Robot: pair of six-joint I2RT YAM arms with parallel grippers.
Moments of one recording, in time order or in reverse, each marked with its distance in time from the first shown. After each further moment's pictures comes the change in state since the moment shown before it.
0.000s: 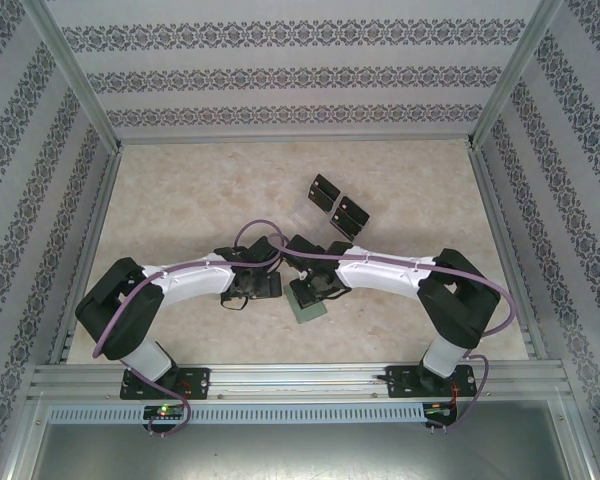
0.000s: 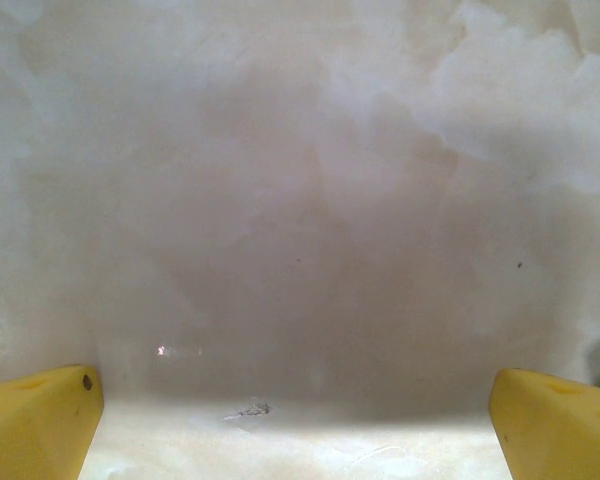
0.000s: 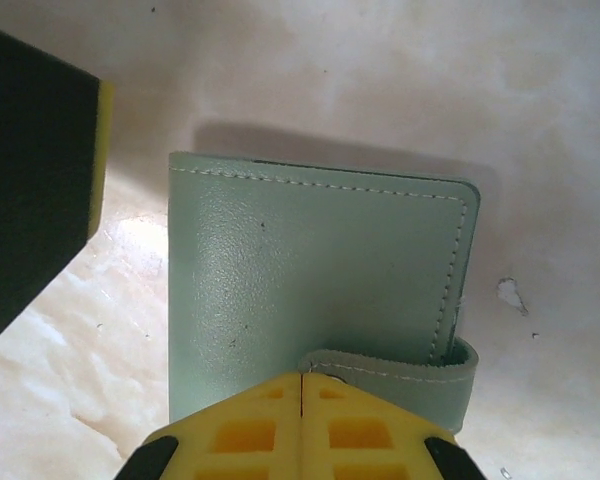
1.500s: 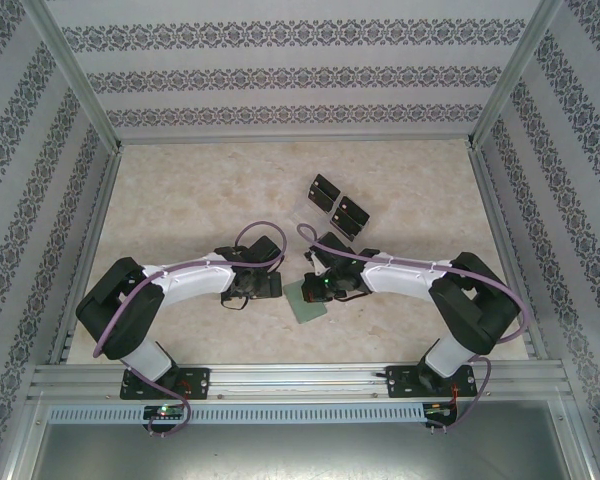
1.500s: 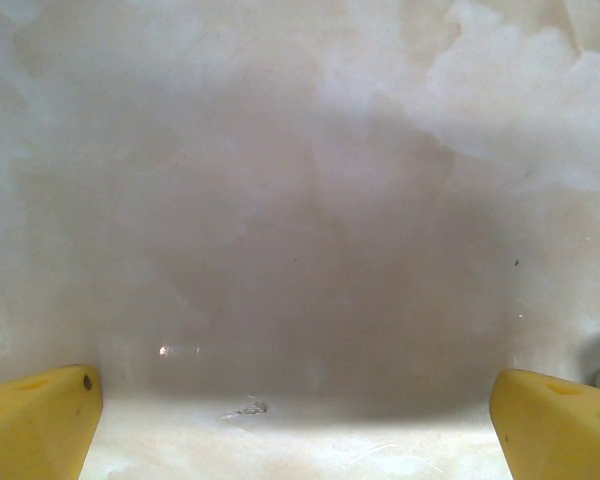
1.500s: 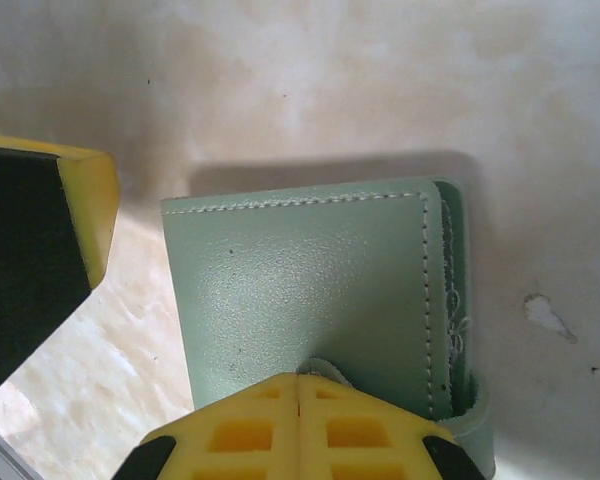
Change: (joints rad) left arm 0.000 0.002 0.006 -0.007 0.003 0.004; right arm -0.166 -0.086 -0.267 0.354 -0.269 0.157
